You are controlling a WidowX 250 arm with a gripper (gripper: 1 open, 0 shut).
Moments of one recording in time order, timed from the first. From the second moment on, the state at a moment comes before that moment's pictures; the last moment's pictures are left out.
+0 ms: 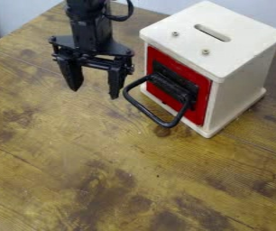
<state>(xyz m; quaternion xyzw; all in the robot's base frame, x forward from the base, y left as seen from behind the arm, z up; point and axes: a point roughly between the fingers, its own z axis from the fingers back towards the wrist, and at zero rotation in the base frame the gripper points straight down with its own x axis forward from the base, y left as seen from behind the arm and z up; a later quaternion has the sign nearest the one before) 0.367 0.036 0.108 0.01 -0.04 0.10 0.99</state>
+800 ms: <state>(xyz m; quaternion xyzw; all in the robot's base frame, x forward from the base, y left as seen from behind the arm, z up) 0.371 0.043 0.122 0.00 -0.05 0.01 1.00</state>
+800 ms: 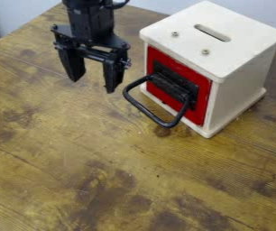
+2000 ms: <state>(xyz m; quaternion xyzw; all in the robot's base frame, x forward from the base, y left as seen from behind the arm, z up) 0.370 0.024 0.137 0.00 -0.05 0.00 1.00</state>
